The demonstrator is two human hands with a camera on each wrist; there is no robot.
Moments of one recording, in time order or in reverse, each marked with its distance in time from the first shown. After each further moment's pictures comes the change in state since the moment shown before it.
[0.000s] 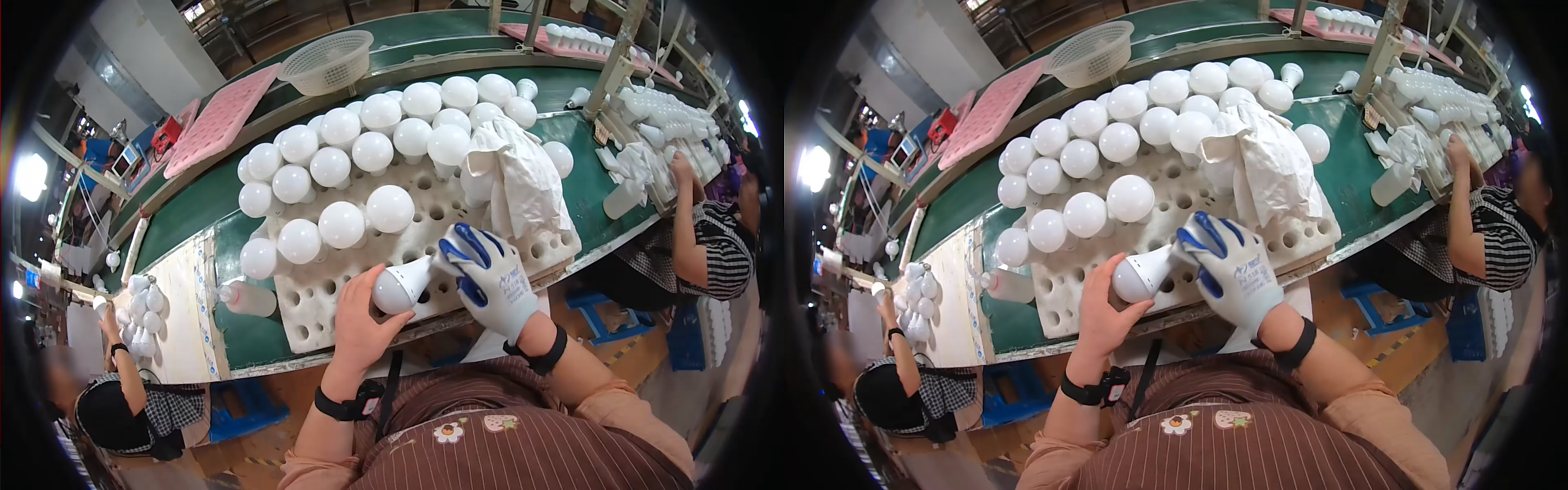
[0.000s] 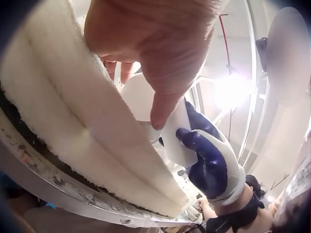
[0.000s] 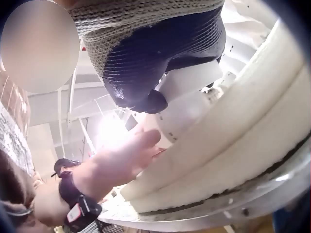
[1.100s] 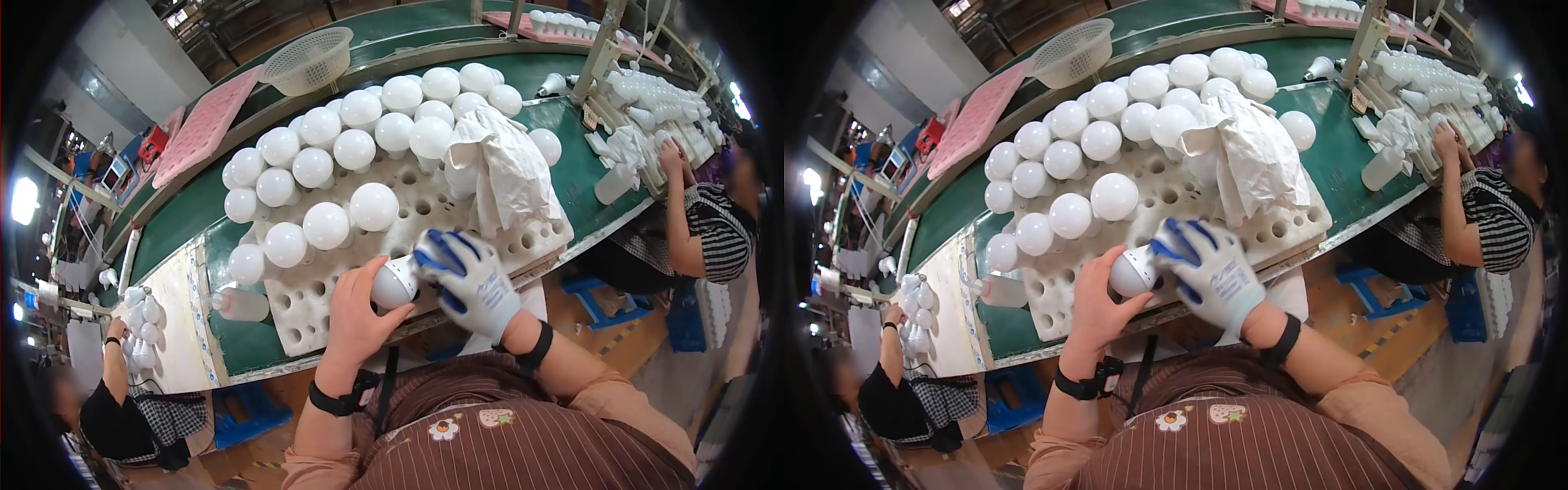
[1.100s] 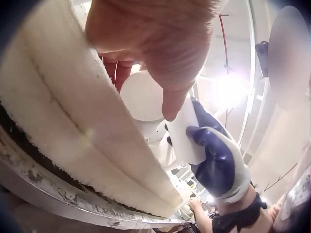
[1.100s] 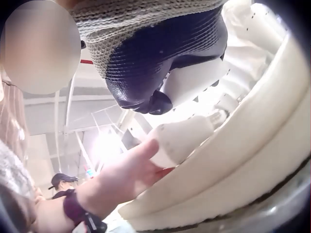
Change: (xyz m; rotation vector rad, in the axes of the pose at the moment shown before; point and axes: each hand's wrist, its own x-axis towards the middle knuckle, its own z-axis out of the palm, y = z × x) left_hand 0.017 0.010 0.000 0.072 -0.073 0.104; right_hand -0.006 -0.009 0.006 -0.034 0.007 -0.041
